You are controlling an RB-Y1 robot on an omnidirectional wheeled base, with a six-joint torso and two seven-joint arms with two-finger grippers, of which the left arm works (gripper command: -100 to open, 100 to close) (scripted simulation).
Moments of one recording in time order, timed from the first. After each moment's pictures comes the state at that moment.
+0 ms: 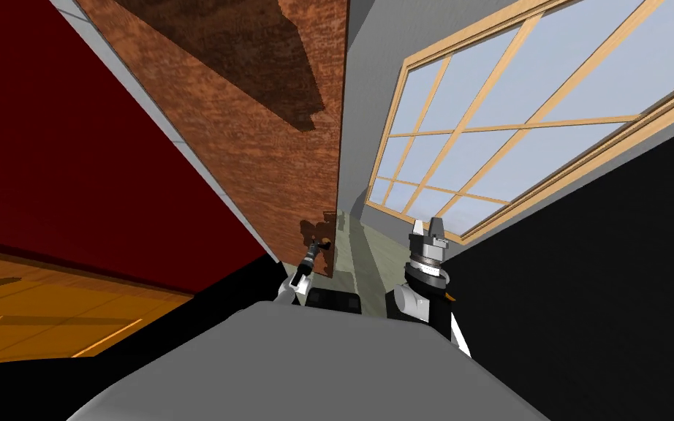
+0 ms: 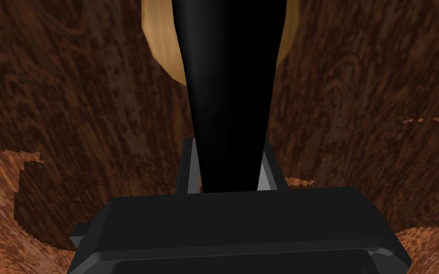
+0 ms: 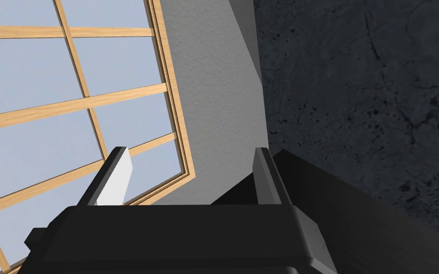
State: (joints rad) arm -0.11 0.03 -0.09 -0.69 0.00 -0.78 0.03
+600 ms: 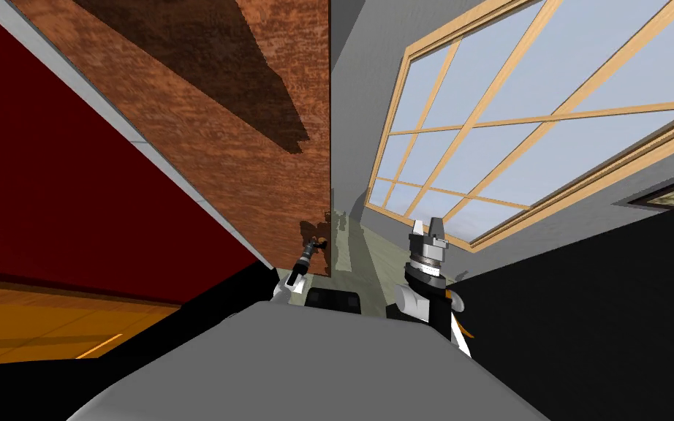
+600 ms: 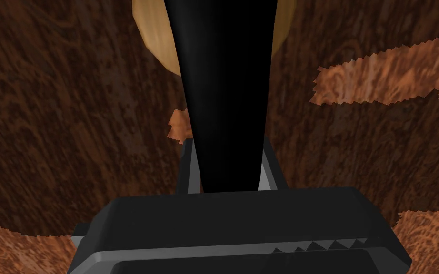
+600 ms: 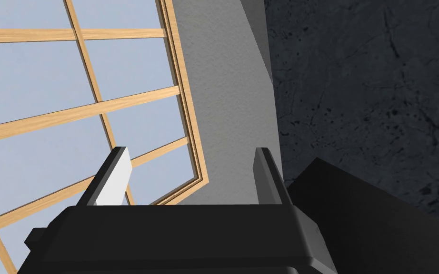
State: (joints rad) arm -0.09 0.06 -0.05 -0.73 0.02 -0.74 0.01
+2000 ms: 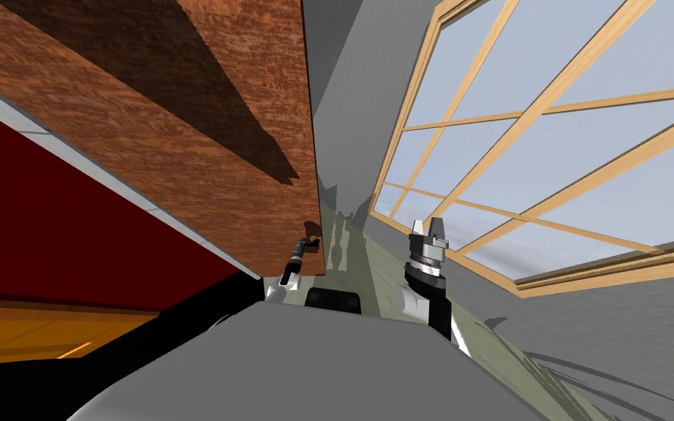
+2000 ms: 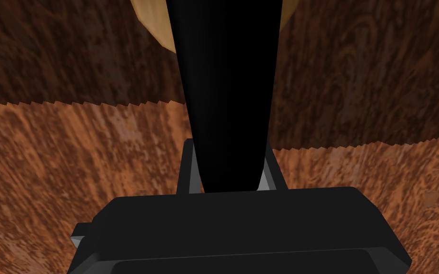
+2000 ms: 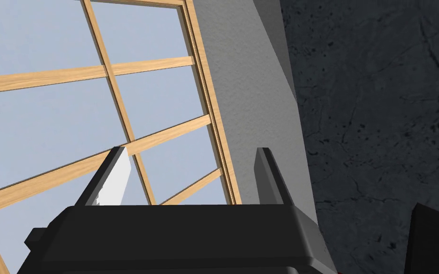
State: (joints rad) arm -0.11 0.08 0.09 -0.69 0.09 -0.76 -0.04
